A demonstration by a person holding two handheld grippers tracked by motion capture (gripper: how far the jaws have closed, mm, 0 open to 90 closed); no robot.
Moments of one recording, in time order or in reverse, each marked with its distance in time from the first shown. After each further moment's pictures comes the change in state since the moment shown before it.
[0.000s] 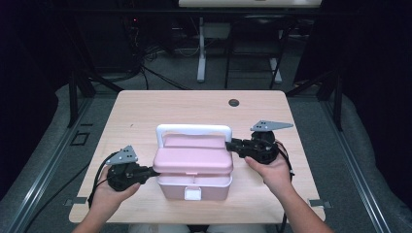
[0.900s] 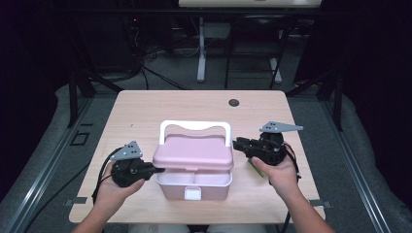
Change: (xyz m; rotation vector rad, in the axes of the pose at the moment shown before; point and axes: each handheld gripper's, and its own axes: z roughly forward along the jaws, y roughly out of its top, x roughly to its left) left arm -0.003 0.019 0.000 -0.021 -0.001 0.006; right arm -0.008 -0.007 -0.017 -0.044 -0.044 0.024
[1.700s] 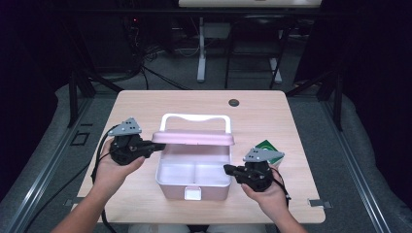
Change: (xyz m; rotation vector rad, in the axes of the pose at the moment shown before) left arm 0.014 0.054 -0.008 -0.033 0.065 0.017; right arm 0.039 -0.055 0.020 0.107 0.041 -0.110
